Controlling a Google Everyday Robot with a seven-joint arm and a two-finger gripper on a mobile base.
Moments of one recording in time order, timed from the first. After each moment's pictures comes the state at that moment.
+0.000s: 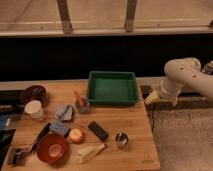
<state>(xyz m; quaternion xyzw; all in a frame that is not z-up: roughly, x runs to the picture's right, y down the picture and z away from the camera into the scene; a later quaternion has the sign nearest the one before) 0.294 0.078 0.760 -0.22 0.21 0.69 0.66</state>
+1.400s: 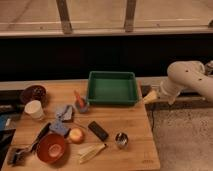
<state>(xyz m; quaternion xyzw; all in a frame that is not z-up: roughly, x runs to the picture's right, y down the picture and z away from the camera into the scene) 0.260 0.068 0.756 -0.24 0.13 0.67 0.69</state>
